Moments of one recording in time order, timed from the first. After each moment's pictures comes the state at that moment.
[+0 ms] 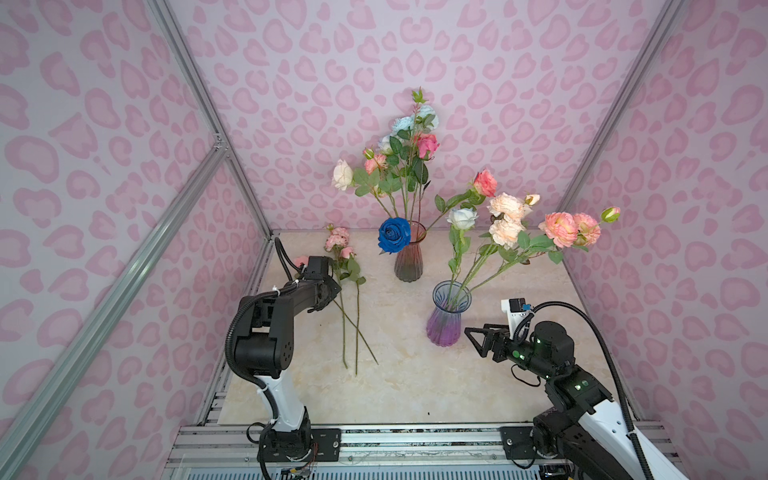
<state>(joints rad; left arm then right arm) -0.08 1.83 1.07 -0.22 -0.07 -0.79 0.42 0.57 0.41 -0.23 -0.33 0.54</state>
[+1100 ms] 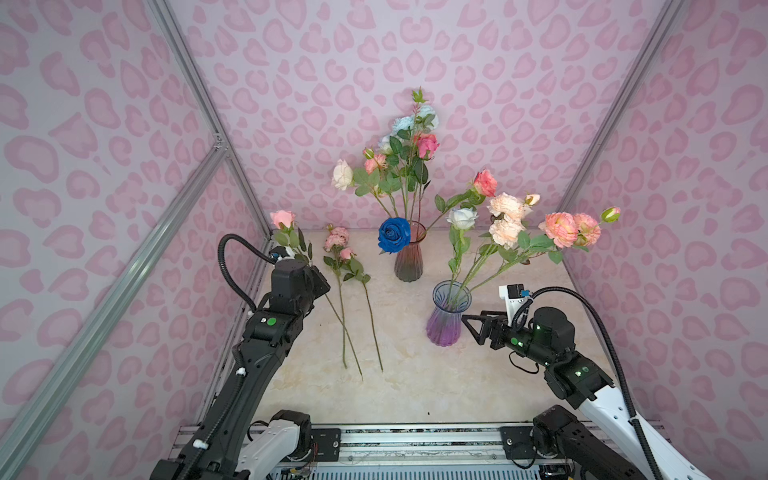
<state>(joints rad) -0.20 0.96 0.96 -0.44 -0.16 -0.63 0.44 0.69 0.55 -0.22 -0.33 0.53</state>
